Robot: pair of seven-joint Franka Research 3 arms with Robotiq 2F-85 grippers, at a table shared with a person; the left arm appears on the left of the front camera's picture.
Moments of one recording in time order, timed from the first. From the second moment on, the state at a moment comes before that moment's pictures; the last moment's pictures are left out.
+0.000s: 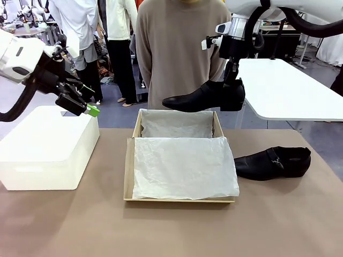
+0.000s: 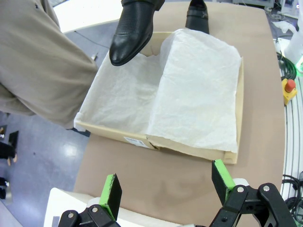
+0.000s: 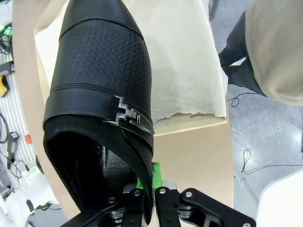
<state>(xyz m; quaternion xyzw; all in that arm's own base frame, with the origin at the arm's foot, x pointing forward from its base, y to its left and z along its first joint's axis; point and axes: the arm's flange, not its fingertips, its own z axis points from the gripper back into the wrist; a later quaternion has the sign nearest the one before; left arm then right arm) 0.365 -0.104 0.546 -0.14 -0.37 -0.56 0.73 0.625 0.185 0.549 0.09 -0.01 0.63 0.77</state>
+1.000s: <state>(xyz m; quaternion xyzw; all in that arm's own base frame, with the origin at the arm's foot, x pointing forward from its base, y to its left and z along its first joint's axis) 0.365 -0.104 0.546 -0.14 -0.37 -0.56 0.73 0.659 0.239 0.473 0.11 -0.03 0.64 0.76</state>
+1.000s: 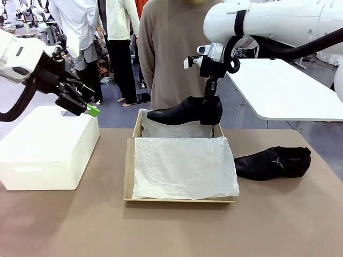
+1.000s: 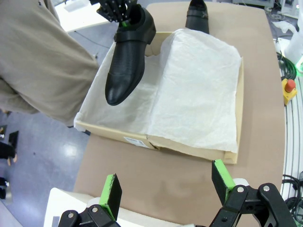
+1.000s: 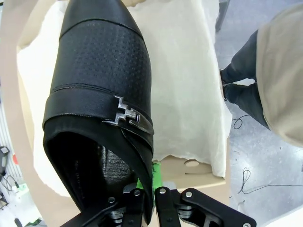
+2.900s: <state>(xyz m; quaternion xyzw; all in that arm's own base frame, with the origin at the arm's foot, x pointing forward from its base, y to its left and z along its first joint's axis) 0.365 -0.104 0.546 -0.14 -0.37 -0.56 0.73 0.677 0.267 0.407 0.11 -0.01 0.65 0.76</state>
